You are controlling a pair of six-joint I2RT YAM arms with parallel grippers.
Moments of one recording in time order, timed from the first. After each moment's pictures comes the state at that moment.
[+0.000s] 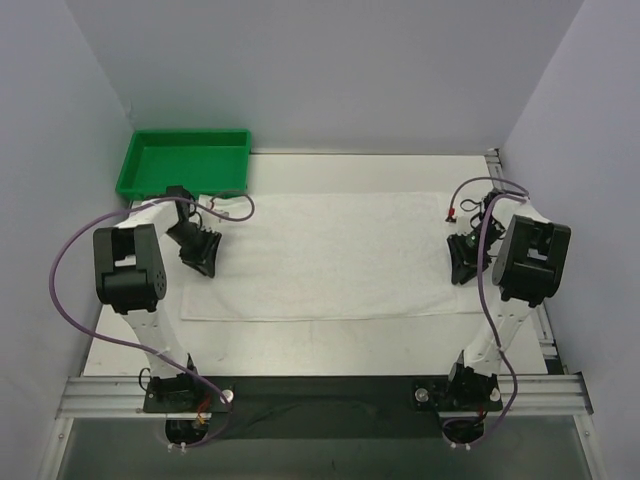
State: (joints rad) left arm 0.07 1.91 1.26 -0.93 0.30 0.45; right arm -0.27 2.02 1.36 -1.11 -0.24 -0.52
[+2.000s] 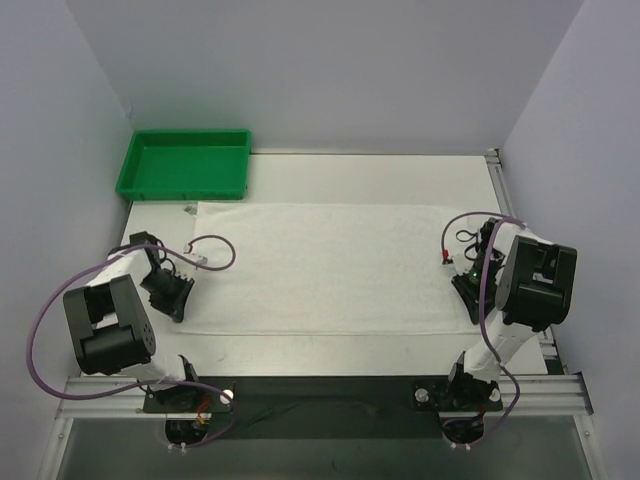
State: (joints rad) left arm 0.30 1.54 0.83 -0.88 0.19 0.75; right arm -0.28 1.80 0.99 -1.06 0.05 -0.71
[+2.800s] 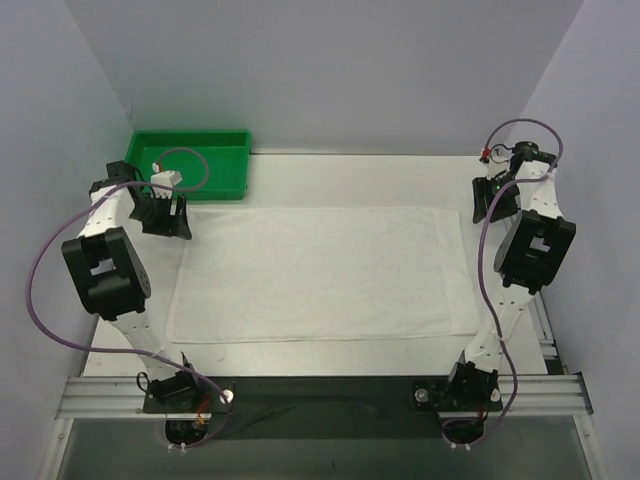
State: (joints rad) left arm 0.31 1.89 1.52 -0.90 0.45 0.47; right arm -0.33 2.19 1.94 -1.06 -0.18 -0.44
